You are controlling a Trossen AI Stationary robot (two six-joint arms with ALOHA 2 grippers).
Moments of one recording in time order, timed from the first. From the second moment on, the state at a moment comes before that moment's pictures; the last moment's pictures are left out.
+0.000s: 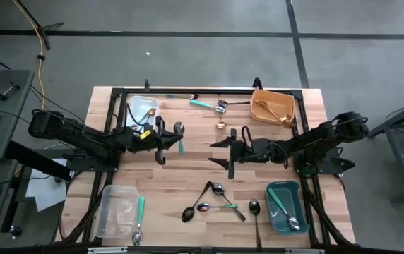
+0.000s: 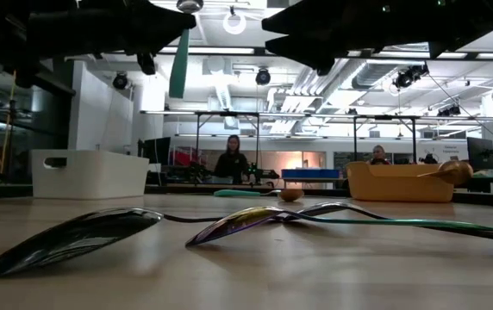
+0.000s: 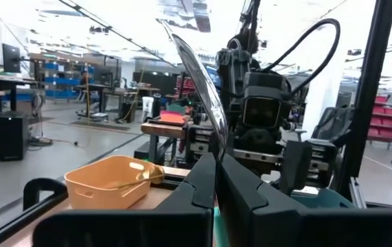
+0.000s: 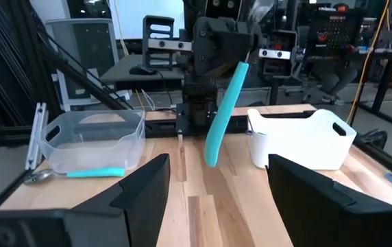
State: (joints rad) left arm -0.04 1.21 0.28 1.17 -0.17 -0.08; right arm 0.18 1.49 0.63 0.82 0.24 0.03
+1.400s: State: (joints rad) left arm -0.04 1.23 0.32 1.18 -0.05 -0.07; right arm 0.12 1.49 0.63 0.68 0.23 0.24
